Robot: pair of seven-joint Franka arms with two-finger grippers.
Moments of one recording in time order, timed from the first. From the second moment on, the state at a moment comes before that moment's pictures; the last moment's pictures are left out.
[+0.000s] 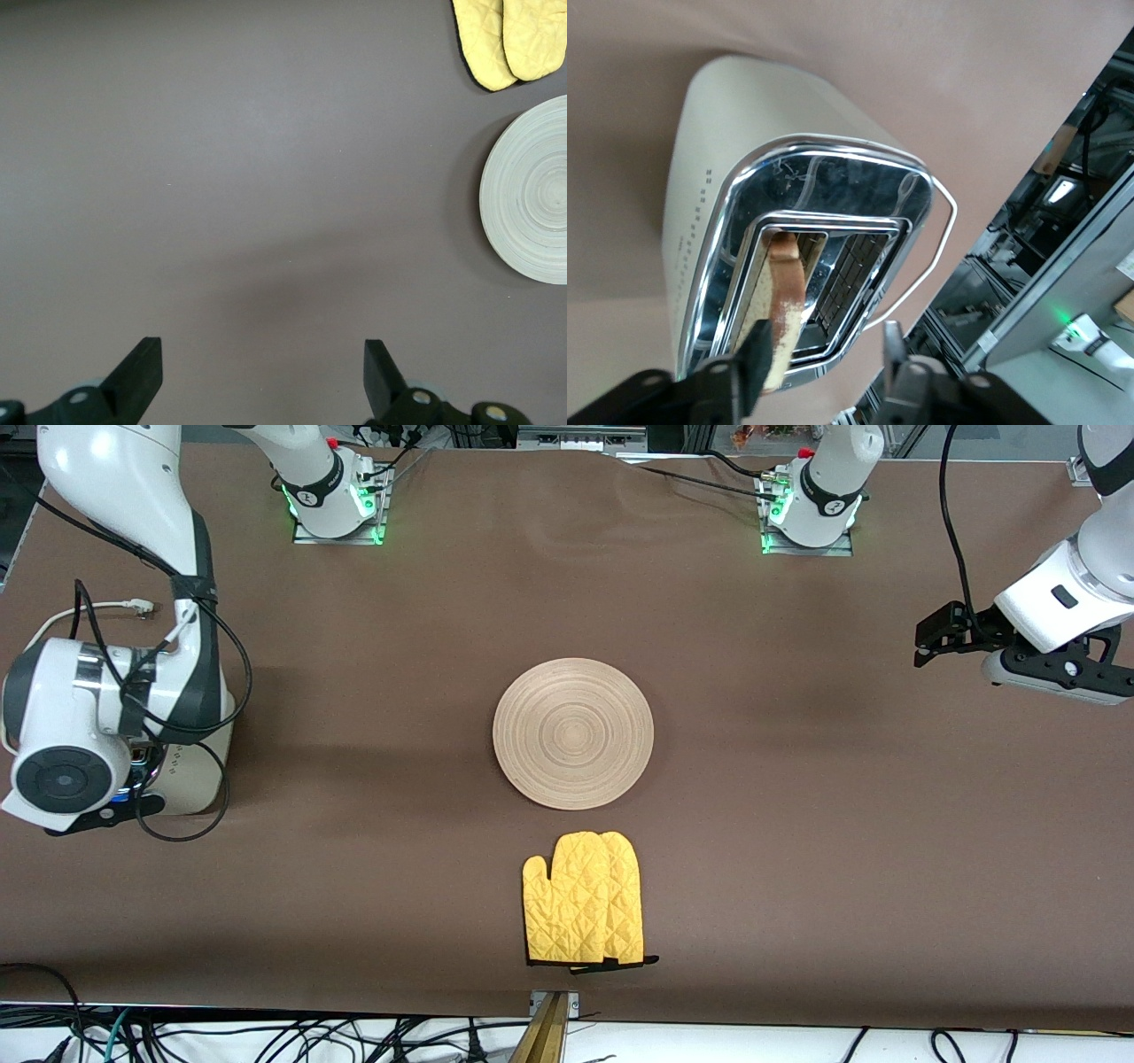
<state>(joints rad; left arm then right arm) -0.04 0.05 -0.04 -1.60 -0.01 1.62 0.13 0.42 0.62 -0.56 -1.36 -0.32 1.59 -0.32</state>
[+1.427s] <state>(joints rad) -0.04 0.05 -0.04 -1.60 -0.01 1.58 0.13 0.20 0.26 -0.16 -1.36 0.10 1.56 0.05</state>
